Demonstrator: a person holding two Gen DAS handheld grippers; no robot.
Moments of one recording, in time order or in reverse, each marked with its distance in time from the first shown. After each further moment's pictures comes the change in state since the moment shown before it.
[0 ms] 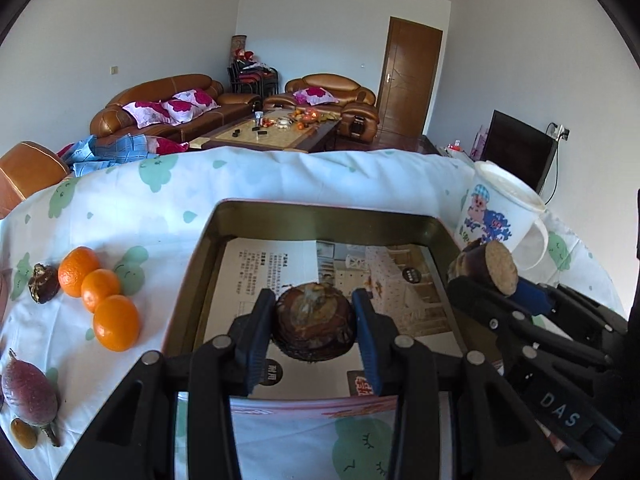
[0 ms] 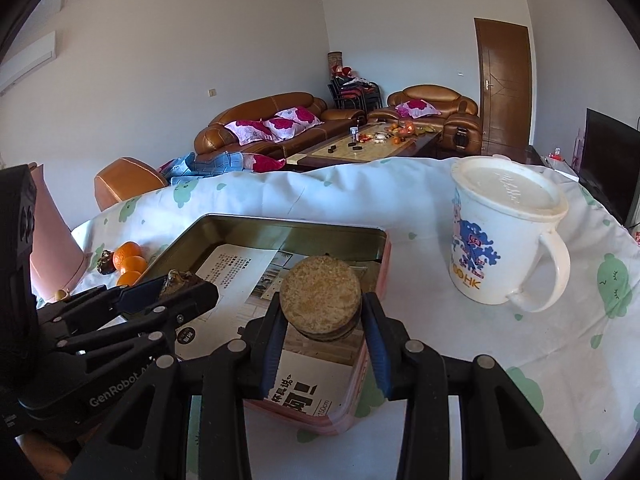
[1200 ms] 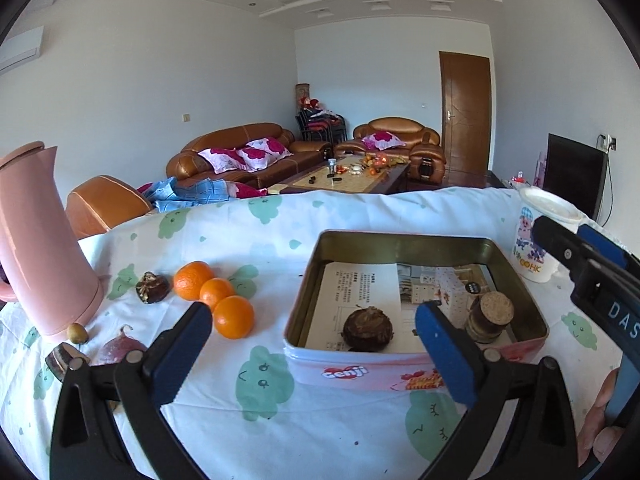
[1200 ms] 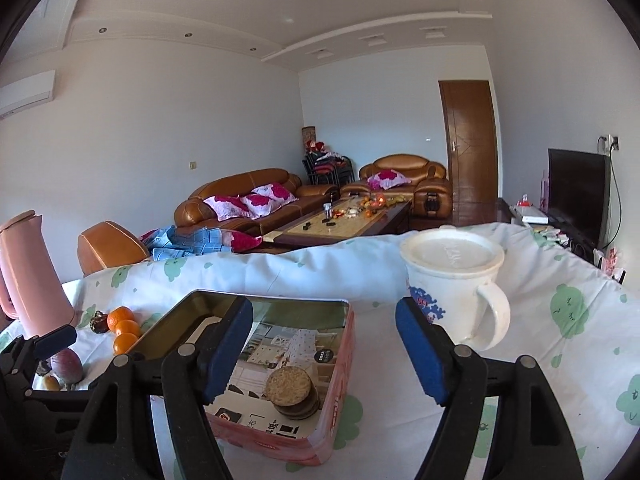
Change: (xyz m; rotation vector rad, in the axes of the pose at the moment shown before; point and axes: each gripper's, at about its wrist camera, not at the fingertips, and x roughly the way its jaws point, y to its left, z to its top) left arm -0.061 0.013 -0.027 -0.008 -0.200 0.304; right arm -0.048 -0.001 -0.005 0.034 -0.319 -0.111
